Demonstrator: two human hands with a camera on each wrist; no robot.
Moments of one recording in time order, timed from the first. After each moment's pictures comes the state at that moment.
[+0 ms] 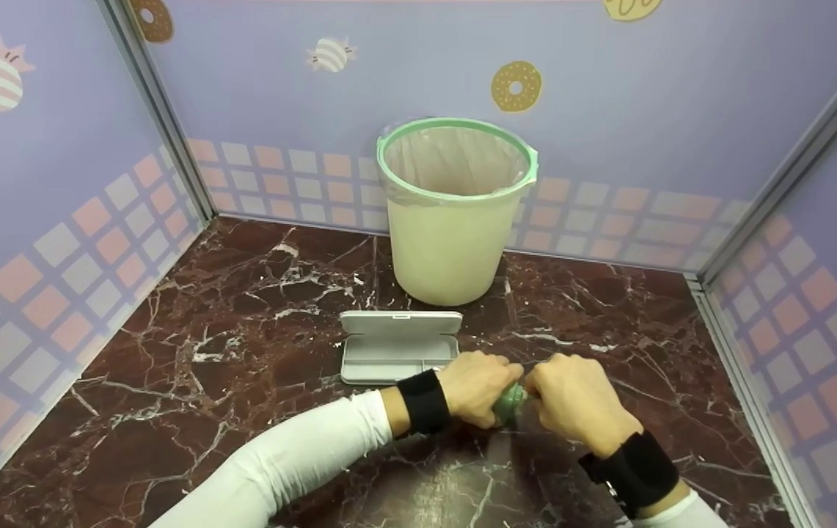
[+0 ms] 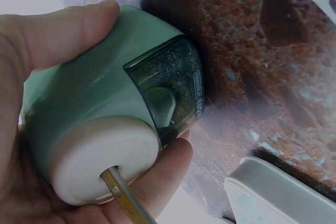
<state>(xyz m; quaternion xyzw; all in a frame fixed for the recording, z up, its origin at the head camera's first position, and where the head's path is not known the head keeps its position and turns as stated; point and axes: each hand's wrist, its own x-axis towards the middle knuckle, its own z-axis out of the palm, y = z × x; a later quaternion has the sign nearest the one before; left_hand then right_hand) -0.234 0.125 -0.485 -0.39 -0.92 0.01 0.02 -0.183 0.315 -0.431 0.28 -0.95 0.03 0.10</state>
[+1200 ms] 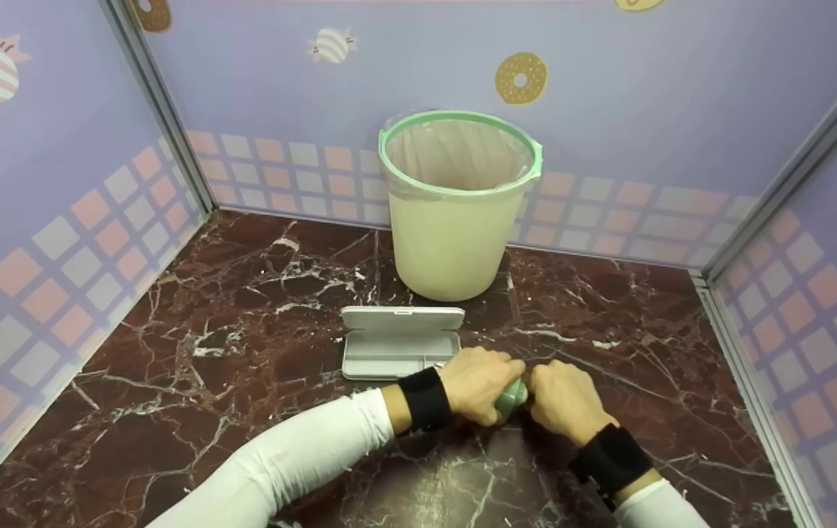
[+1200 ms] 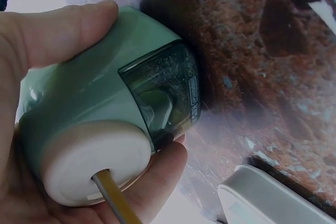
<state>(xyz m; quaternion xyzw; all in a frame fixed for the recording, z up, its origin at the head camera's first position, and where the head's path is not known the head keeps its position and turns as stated) -0.233 0.125 -0.487 -0.38 -0.92 0.01 0.02 -0.207 0.321 -0.496 0.23 -0.97 0.08 0.08</state>
